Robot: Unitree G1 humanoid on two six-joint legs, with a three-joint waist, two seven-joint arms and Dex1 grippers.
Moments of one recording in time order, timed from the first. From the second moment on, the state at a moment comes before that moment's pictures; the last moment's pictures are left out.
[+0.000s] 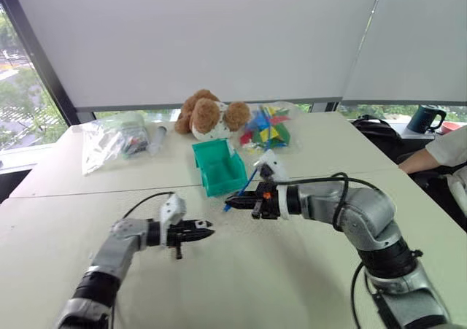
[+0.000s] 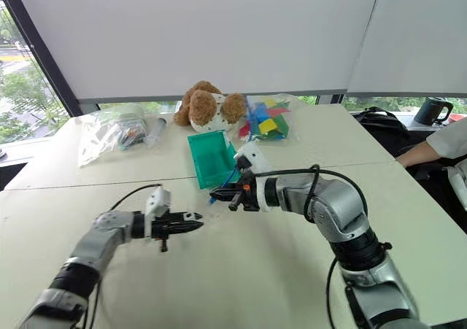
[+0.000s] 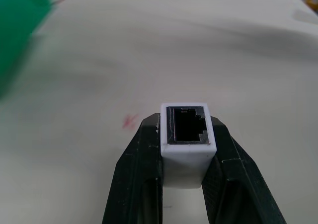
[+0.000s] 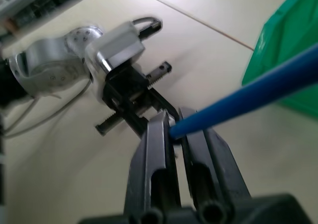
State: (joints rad) left arm -0.55 0.43 -0.14 0.46 -0.26 0.04 -1.30; right arm -0.81 -0.59 0.31 -0.29 0.53 0.96 0.75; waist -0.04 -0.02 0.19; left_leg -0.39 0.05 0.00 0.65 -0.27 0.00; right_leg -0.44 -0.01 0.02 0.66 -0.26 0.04
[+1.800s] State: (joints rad) left arm -0.67 0.32 -0.23 0.69 -0.13 -0.19 -1.37; right arm -0.87 -0.59 0.57 -0.13 0.00 0.48 1.25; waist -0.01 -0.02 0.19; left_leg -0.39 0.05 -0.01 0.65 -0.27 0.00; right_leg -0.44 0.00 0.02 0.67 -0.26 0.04
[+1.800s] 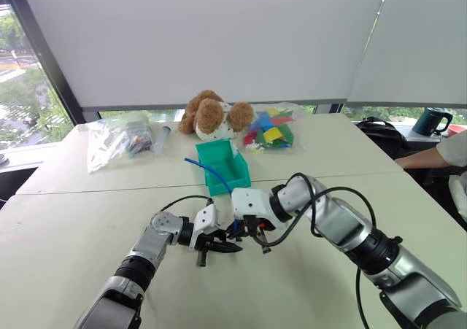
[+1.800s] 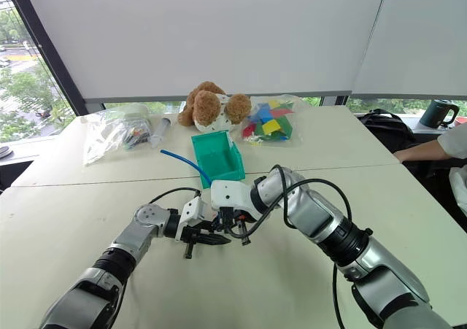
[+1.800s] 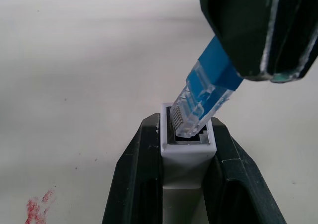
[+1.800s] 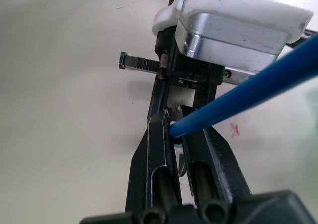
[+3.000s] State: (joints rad) left arm -0.68 0.30 -0.23 0.71 -0.11 -0.21 -1.36; right arm -0.94 -0.51 0.53 0.09 0.04 0.56 1.36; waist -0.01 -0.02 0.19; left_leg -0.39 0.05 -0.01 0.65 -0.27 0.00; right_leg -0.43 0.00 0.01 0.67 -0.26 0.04
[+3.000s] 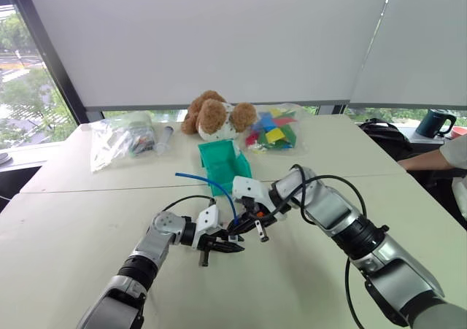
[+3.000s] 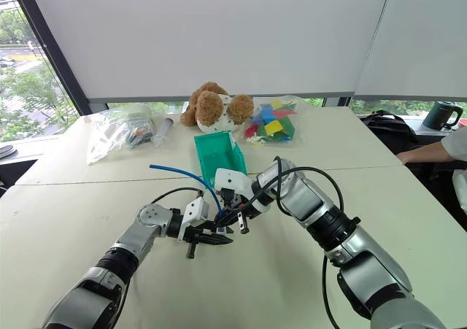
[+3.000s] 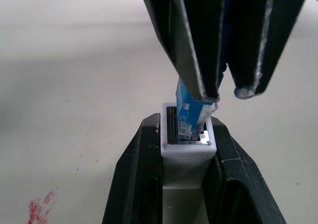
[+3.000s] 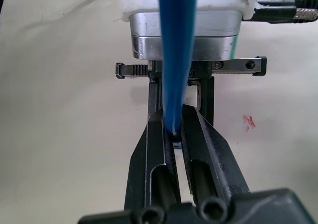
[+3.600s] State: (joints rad) left arm -0.62 0.34 -0.23 0.66 -0.11 -0.18 -1.34; right arm -0.78 -0.45 0.53 0.04 -0.06 0.38 1.22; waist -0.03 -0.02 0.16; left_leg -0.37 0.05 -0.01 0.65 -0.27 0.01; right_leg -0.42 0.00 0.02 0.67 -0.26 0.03
